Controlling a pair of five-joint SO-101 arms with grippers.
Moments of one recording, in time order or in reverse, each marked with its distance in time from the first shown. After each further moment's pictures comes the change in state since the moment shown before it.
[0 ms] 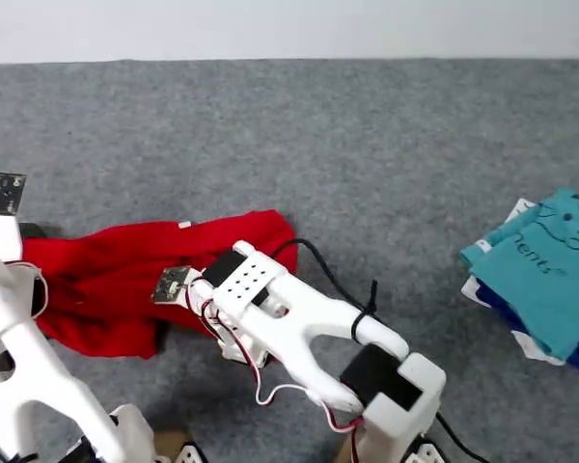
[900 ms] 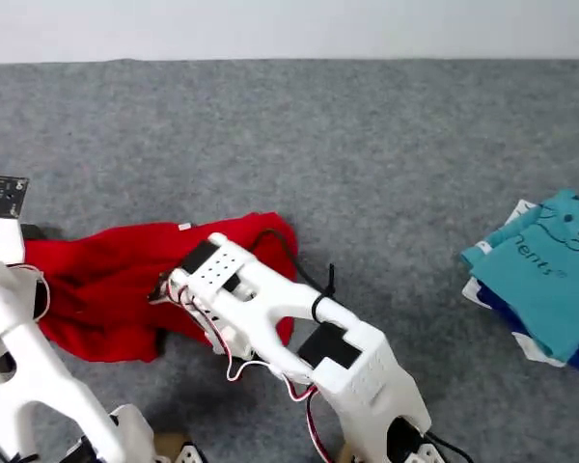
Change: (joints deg) left arm 0.0 -0.4 1.3 0.0 -0.2; right arm -0.4 17.9 -19.5 10.9 0.0
